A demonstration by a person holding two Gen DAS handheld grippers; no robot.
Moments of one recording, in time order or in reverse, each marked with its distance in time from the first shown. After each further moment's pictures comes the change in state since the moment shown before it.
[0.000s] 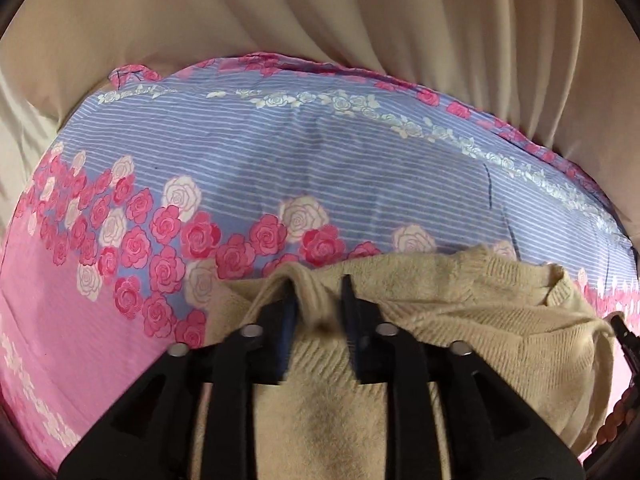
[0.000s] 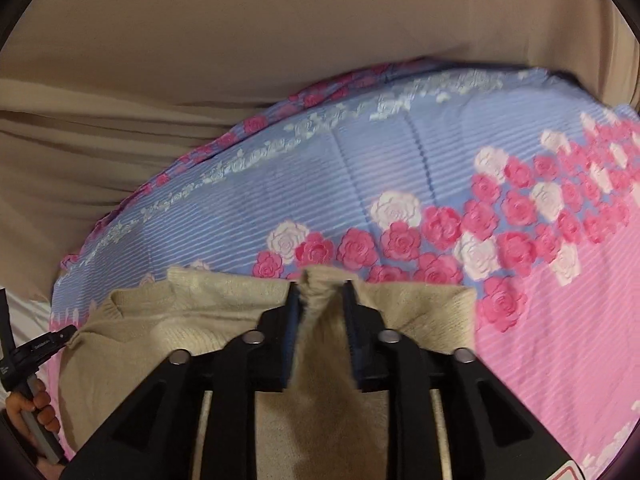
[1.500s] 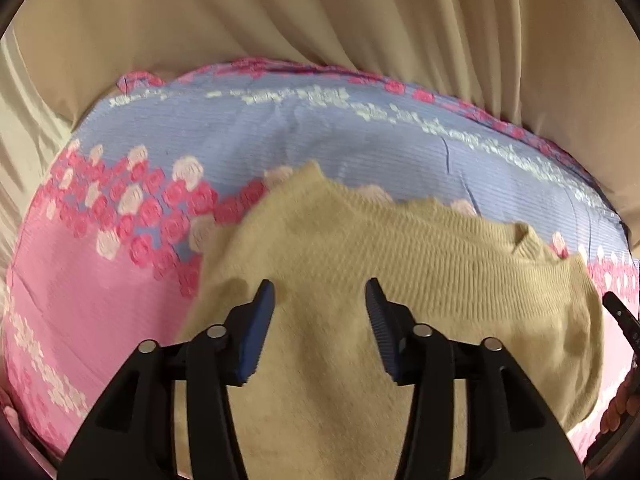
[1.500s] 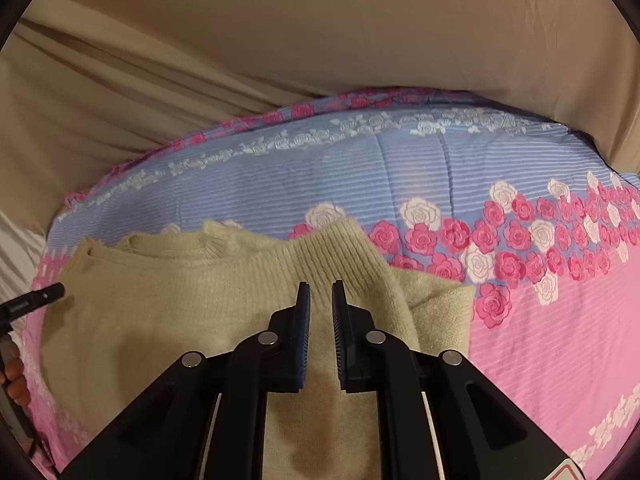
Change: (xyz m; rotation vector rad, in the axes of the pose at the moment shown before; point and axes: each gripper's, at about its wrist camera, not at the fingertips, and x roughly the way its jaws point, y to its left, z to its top) left arm -0.047 -0.027 -0.040 0.035 -0.003 -0.003; right arm -0.014 0.035 -0.032 -0.228 0.062 -0.028
